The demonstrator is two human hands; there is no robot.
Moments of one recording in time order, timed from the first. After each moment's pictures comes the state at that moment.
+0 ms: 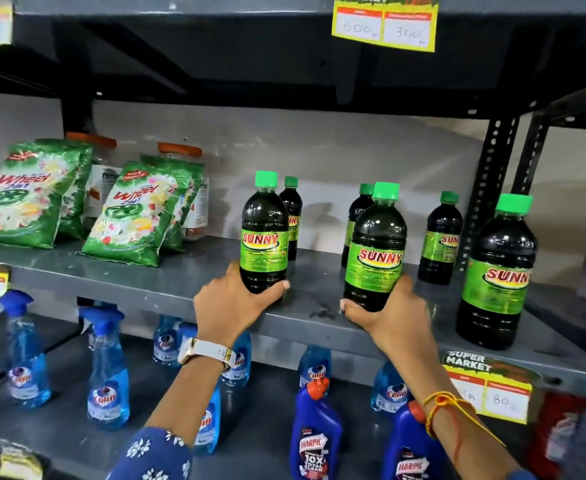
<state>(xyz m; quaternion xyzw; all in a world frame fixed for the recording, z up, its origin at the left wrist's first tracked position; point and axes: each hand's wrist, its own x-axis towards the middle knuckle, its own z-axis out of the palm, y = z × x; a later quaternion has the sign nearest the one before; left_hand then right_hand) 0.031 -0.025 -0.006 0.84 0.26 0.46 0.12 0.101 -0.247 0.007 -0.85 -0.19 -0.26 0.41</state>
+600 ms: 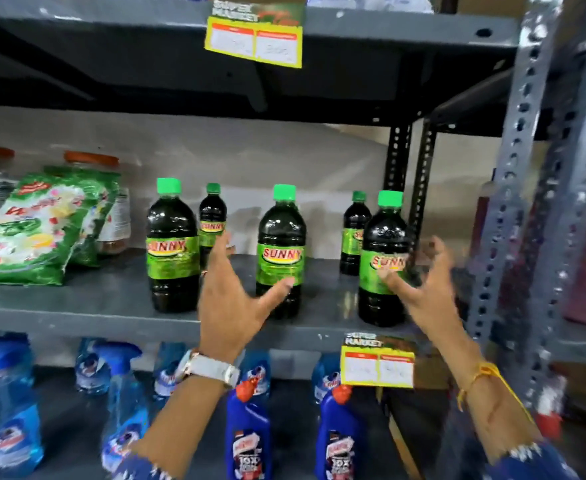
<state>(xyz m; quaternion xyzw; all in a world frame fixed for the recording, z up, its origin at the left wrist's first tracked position) 0.042 -0.152 0.017 0.77 0.00 0.55 0.34 0.127 -0.395 0.038 -0.70 -0.26 -0.30 0.59</state>
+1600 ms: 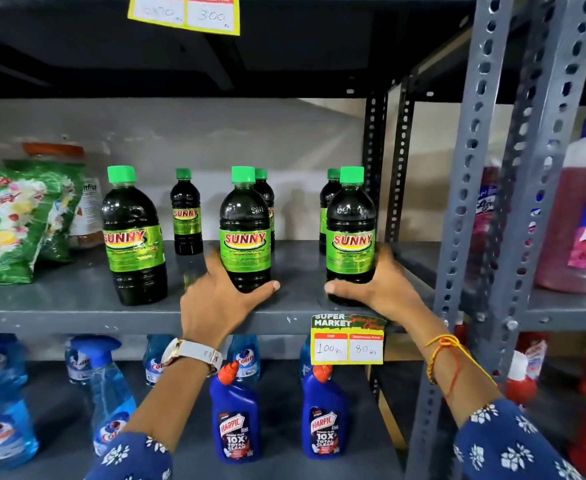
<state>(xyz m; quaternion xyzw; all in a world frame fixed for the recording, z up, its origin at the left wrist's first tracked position) 0.070 -0.166 0.004 0.86 0.14 0.45 0.20 0.152 -0.404 0.024 -0.83 -0.22 -0.14 0.50</state>
